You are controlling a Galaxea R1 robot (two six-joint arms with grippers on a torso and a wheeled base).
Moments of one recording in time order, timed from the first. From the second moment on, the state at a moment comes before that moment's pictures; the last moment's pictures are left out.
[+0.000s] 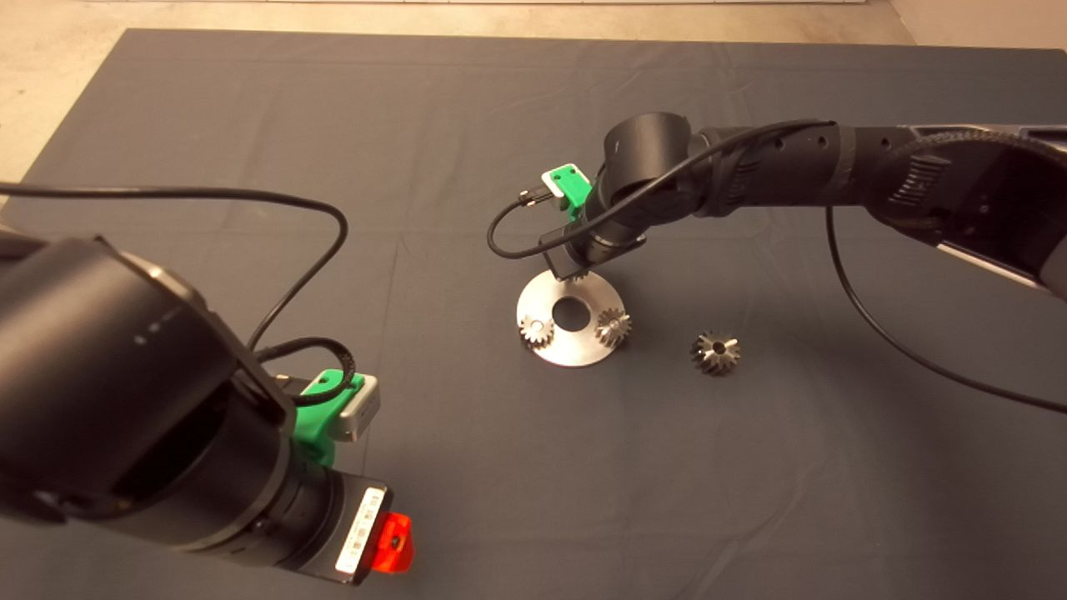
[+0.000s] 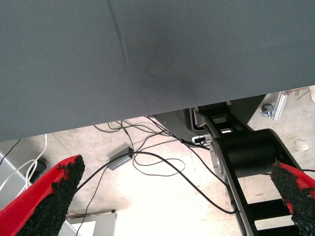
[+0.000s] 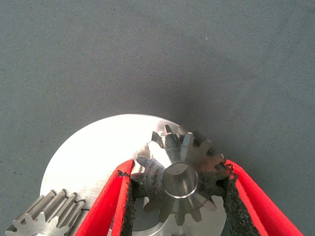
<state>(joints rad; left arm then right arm) -0.55 2.42 -0.37 0.00 1.53 -1.86 0.34 2.86 -1.32 -0.62 -1.46 1.16</state>
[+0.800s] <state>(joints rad) -0.55 2.42 -0.37 0.00 1.53 -1.86 0.33 2.86 -1.31 -0.64 -1.47 1.16</state>
